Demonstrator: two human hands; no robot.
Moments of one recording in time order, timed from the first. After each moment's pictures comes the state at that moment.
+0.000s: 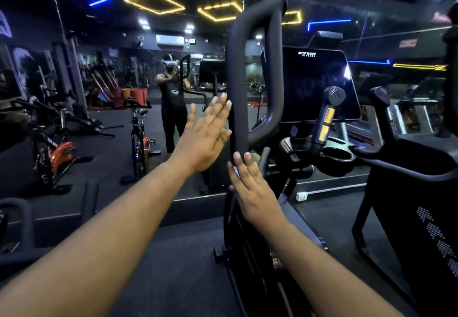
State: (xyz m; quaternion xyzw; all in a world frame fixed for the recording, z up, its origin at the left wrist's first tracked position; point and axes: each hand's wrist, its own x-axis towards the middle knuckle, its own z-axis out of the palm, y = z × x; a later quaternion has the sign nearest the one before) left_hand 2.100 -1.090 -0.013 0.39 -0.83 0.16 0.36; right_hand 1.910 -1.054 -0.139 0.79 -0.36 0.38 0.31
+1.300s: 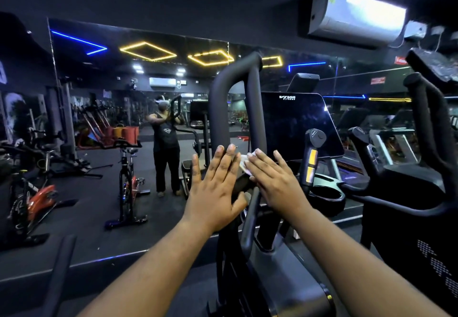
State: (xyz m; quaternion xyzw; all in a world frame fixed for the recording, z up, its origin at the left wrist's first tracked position) left_hand 2.038 -1.086 -0.026 0.42 -0.77 0.32 0.35; right_hand 1.824 -1.104 -0.018 0.76 -0.35 0.36 0.41
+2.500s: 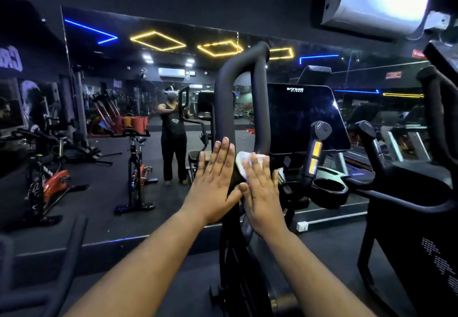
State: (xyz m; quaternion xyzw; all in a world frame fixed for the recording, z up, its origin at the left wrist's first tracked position) left_hand 2.050 -1.074 -0.034 0.43 -0.82 0.18 0.33; right_hand 1.883 -1.070 -0.073 0.74 -0.44 0.50 0.11
